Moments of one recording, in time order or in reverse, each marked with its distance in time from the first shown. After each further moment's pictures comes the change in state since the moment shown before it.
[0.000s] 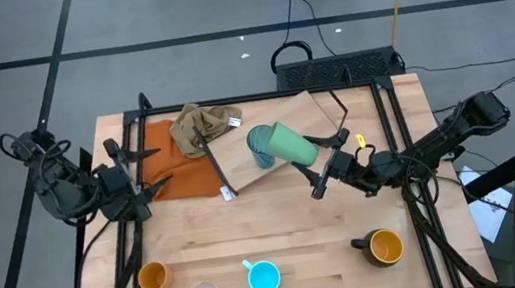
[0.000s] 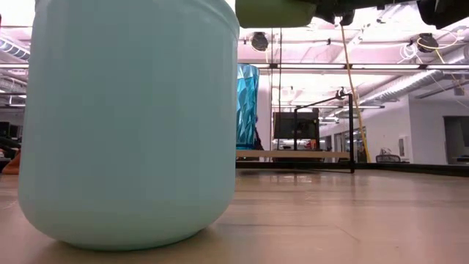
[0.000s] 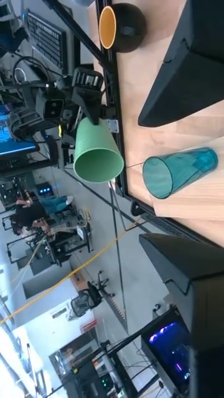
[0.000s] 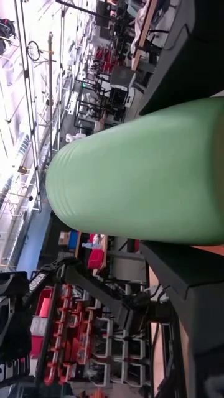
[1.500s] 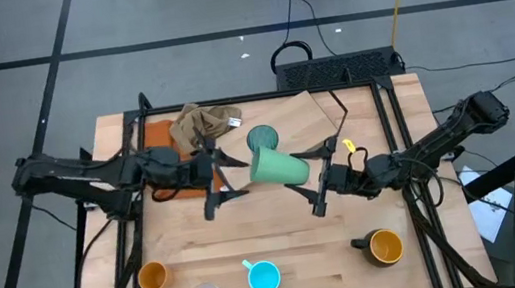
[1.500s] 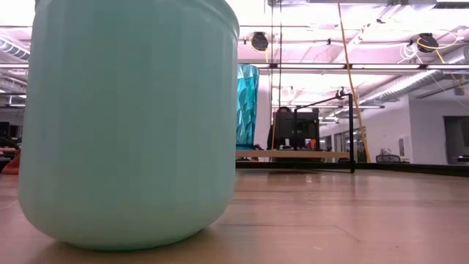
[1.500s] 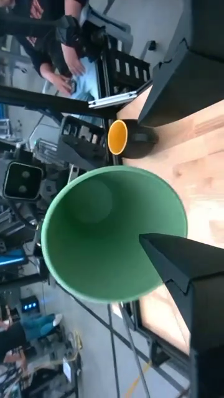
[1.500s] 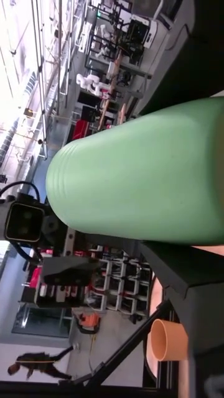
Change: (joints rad) left arm 0.643 0.416 0.000 0.454 1.117 -0.028; right arm 0.050 0.001 0.183 -0.263 -0.186 0.044
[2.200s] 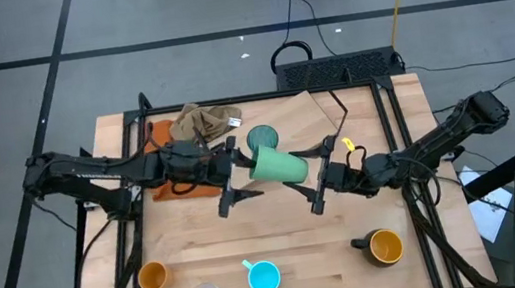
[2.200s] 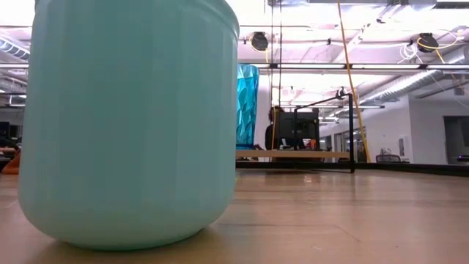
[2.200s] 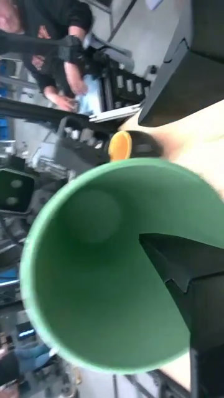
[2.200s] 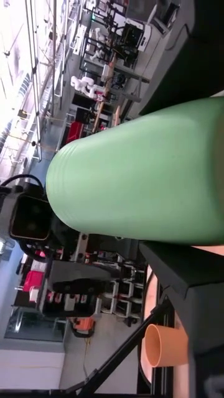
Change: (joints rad) left arm 0.070 0.129 -0.002 0.139 0.162 -0.019; right arm -0.019 0.000 0.000 -0.029 0.000 0.019
